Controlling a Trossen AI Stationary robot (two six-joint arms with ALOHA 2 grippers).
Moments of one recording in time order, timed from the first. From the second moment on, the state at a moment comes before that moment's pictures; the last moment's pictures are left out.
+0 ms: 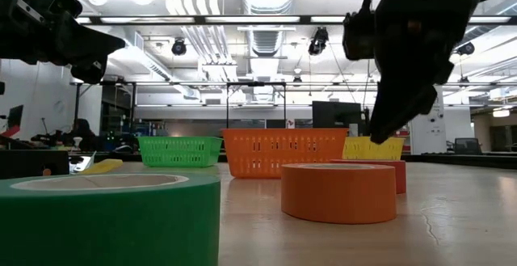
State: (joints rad) left arm -0.08 0.03 0.04 -0.05 -0.12 -0.14; right arm 0.35 1.60 0.86 -0.30 0.16 0.85
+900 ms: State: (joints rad) left arm -0.08 0.04 0.04 -0.05 -0.12 -0.14; right arm 0.41 1.72 0.99 -0.36 0.16 0.77
